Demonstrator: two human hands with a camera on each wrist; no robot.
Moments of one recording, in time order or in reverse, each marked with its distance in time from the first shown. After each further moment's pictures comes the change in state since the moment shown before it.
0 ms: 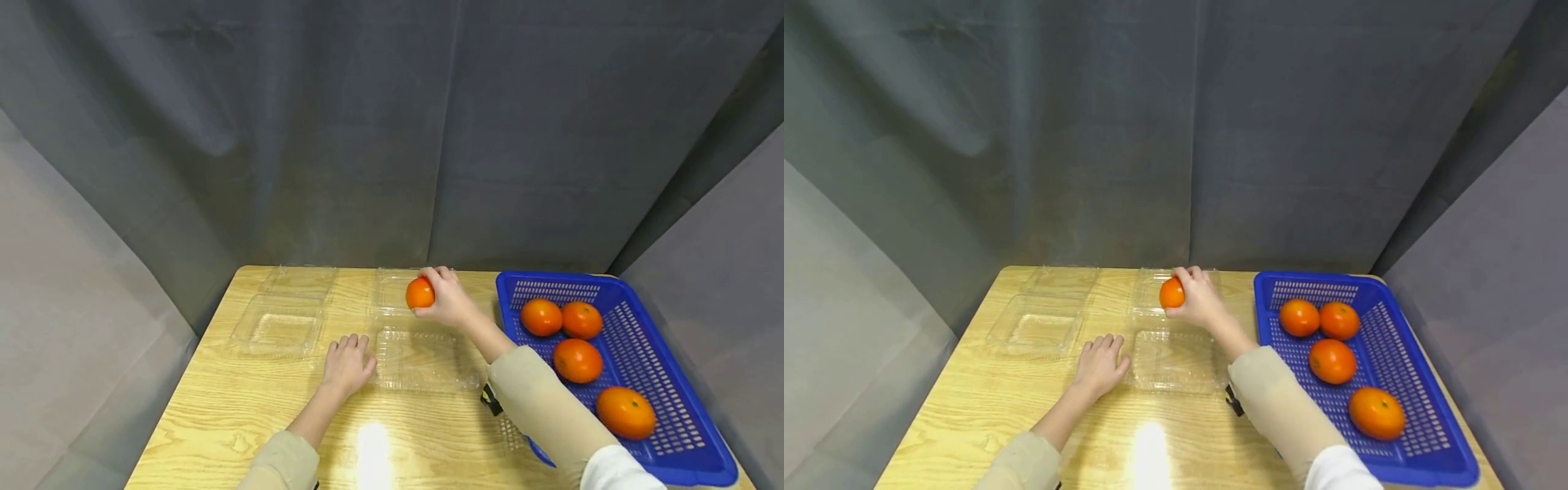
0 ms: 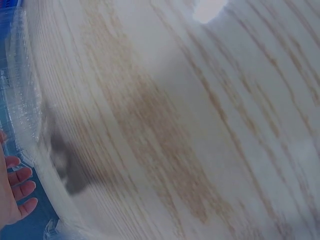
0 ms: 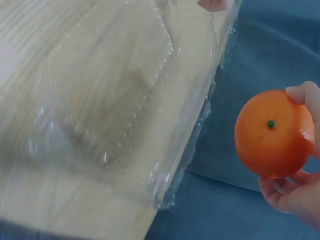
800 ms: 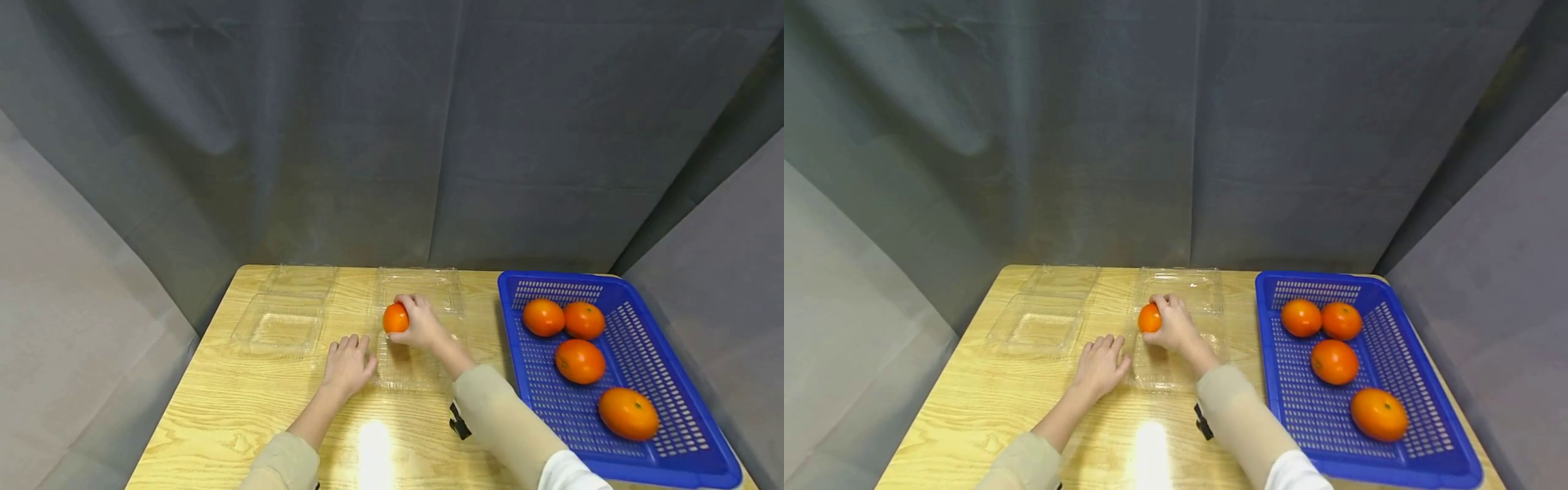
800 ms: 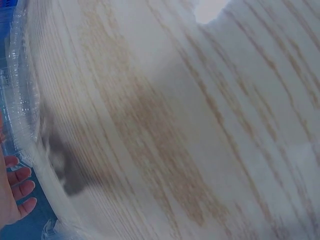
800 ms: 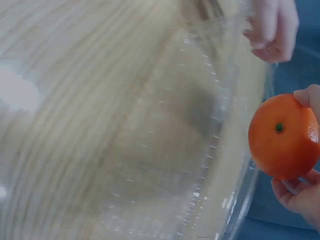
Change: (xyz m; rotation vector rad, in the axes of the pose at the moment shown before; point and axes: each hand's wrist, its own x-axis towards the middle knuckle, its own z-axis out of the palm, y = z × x) left_hand 0.001 -0.001 0.003 -0.010 0.020 -0.009; right_hand -0.007 -0.009 0.078 0.071 -0.069 0.121
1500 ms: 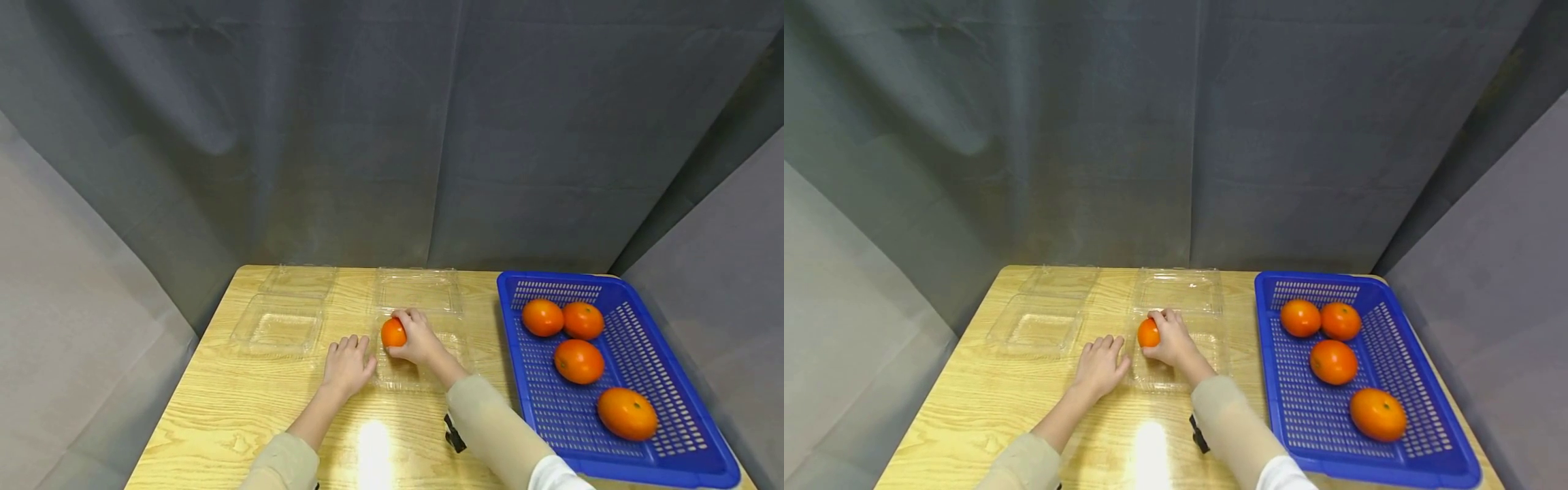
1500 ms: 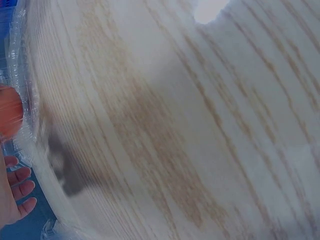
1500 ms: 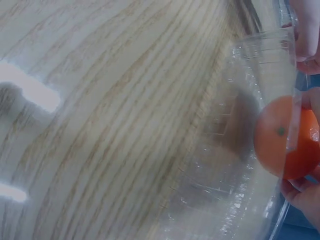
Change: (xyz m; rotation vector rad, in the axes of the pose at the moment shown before) left_hand -0.001 0.000 0.000 -0.002 -0.001 -0.004; right_hand -0.012 0.015 0.031 -0.020 -0.022 -0.021
